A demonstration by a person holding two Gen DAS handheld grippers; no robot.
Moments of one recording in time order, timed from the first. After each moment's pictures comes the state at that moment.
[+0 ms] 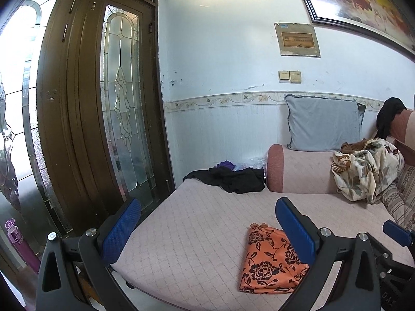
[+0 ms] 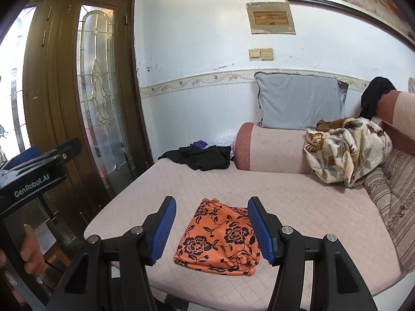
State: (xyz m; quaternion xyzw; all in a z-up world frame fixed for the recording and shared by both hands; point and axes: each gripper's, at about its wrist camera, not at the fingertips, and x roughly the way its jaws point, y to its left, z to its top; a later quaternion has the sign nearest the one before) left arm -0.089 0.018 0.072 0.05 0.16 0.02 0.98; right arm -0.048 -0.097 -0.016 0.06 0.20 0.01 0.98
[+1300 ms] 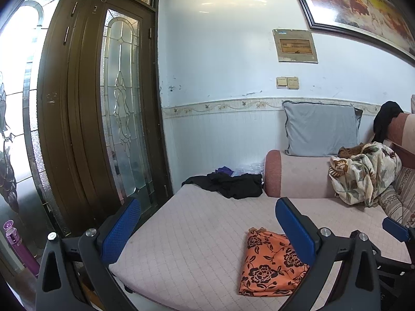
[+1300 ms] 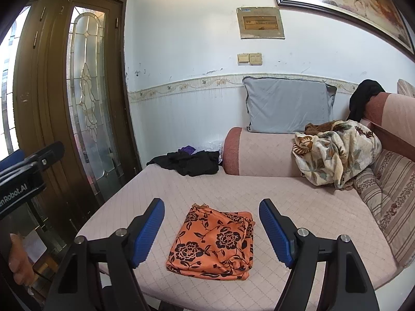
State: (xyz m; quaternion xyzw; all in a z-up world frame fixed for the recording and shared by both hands) left arm -0.097 0.023 0.076 0.05 0.15 0.00 0.99; right arm -0.044 -0.091 -0.015 0.05 0.19 -0.03 0.98
